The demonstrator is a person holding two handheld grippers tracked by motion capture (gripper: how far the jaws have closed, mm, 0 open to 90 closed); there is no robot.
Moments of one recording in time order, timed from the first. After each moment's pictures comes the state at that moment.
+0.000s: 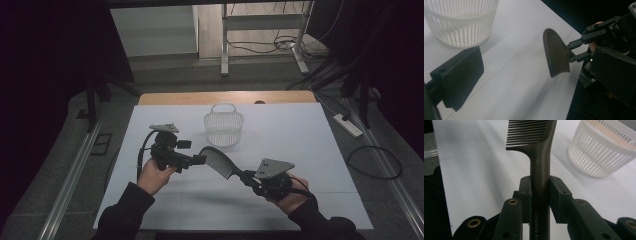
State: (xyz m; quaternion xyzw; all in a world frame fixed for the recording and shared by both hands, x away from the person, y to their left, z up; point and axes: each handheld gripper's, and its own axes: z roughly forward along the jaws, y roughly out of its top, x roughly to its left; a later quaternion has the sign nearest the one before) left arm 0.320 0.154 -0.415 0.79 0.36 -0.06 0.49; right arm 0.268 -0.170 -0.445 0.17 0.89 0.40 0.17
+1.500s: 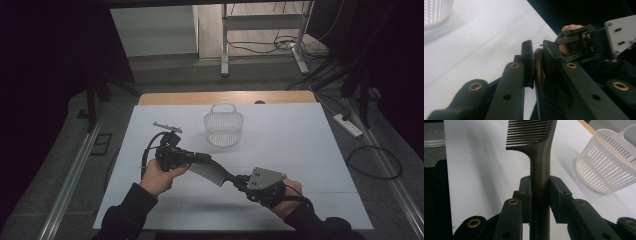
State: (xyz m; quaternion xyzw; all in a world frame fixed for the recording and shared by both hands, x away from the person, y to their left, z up) left arm 0.325 0.149 -0.423 0.76 0.36 -0.22 0.50; right arm 0.255 -0.155 -0.449 0.11 0.89 0.40 0.20
